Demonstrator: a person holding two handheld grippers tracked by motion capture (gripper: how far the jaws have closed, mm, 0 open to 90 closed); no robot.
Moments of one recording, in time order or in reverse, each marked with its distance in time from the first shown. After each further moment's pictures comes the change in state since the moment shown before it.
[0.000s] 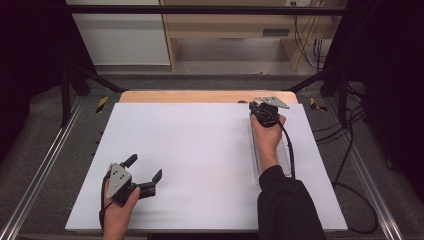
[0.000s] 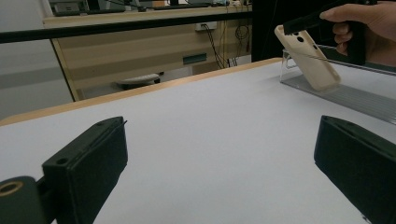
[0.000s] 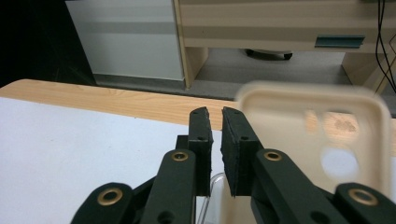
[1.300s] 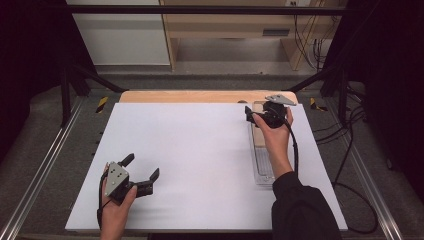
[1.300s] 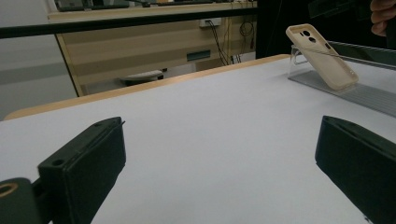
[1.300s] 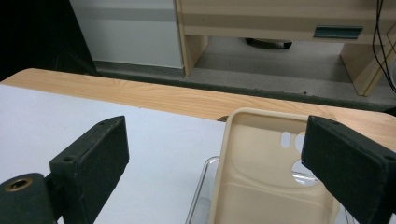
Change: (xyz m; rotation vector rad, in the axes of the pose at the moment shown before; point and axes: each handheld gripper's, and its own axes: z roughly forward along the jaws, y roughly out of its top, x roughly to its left) left arm 0.010 -0.003 0.002 0.020 0.013 -0.003; right arm -0.001 0.019 -0.029 0.061 0.001 -0.018
